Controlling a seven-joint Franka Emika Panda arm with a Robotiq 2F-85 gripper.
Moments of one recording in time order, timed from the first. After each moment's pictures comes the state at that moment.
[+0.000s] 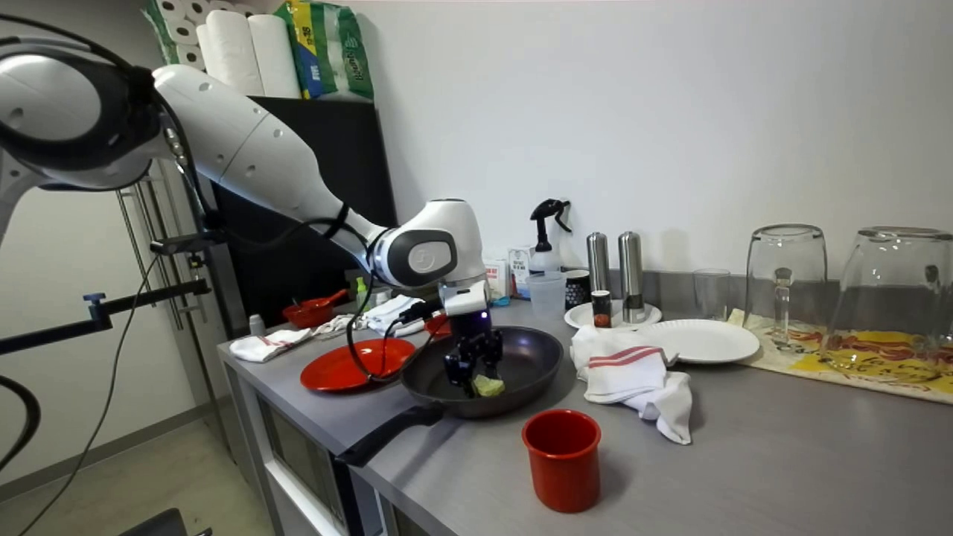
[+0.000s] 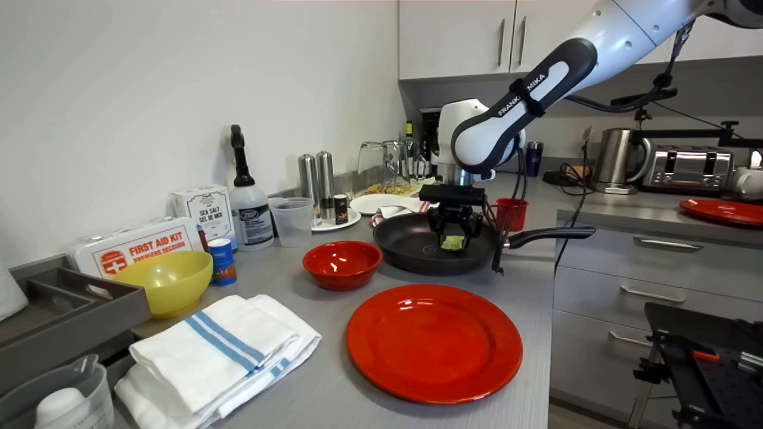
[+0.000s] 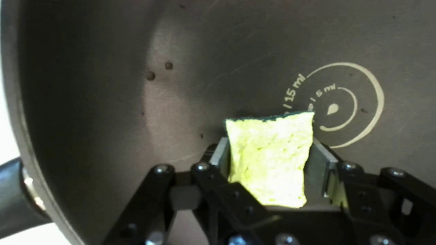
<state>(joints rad) 0.01 0.48 -0.20 -1.85 0.02 2.35 1.32</state>
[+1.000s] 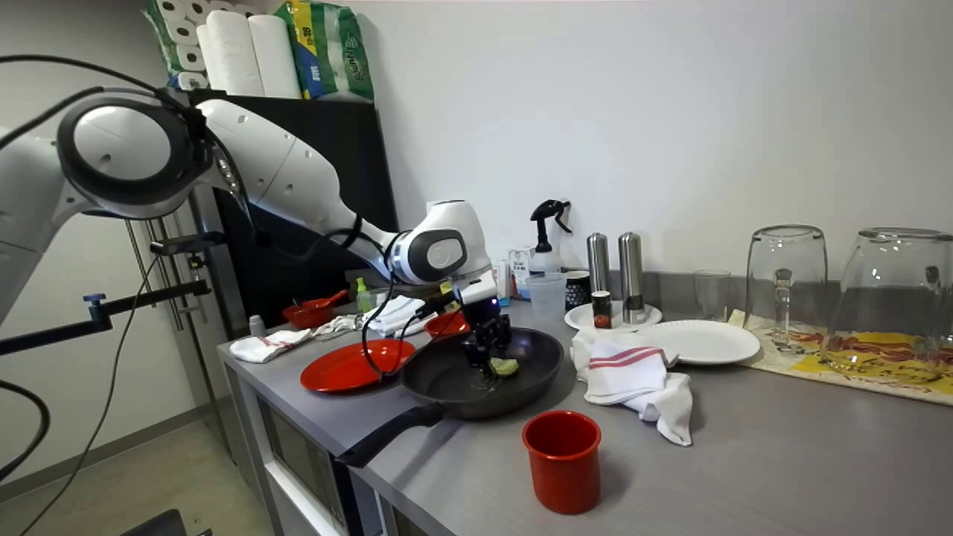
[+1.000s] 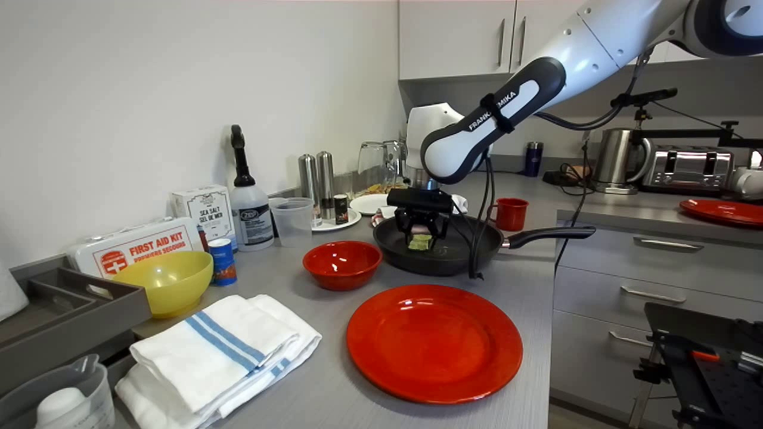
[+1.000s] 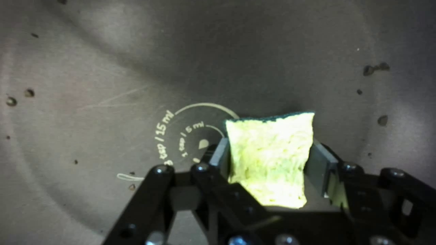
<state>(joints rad) 0.07 0.63 -0.20 -1.62 -0.02 2.37 1.34</state>
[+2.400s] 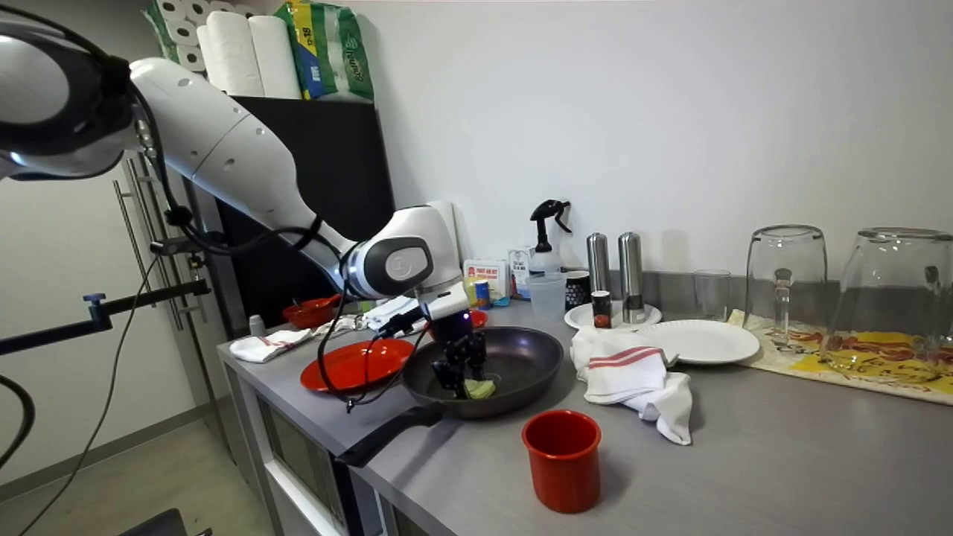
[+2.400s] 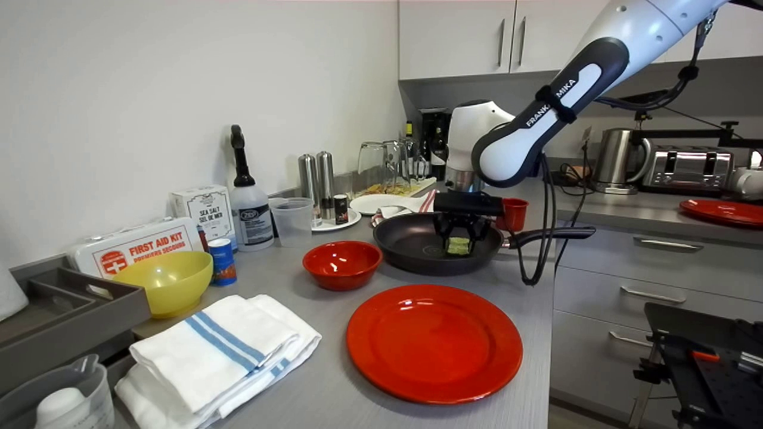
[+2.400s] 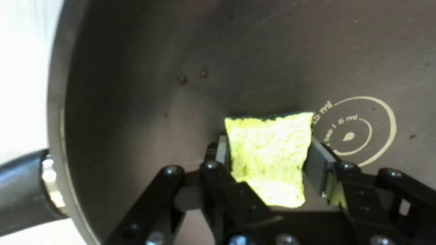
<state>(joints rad) 0.06 0.40 -0.21 -2.01 -0.13 2.52 1.30</state>
